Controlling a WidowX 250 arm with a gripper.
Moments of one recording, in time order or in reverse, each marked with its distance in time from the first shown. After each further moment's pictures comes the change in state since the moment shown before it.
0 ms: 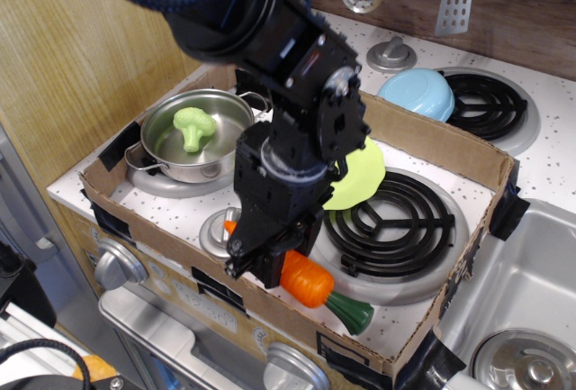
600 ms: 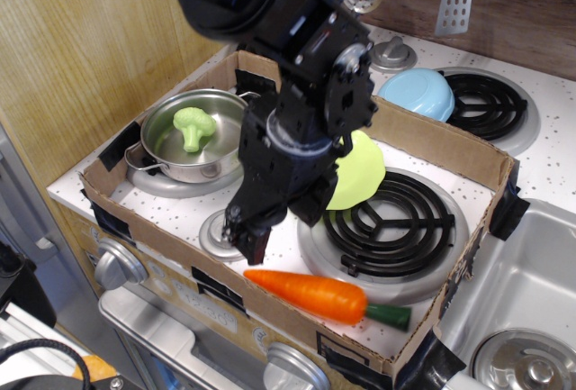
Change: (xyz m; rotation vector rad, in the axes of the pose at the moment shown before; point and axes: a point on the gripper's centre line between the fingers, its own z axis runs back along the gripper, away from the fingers) arm 0.012 -0.013 0.014 0.004 -0.073 -0.090
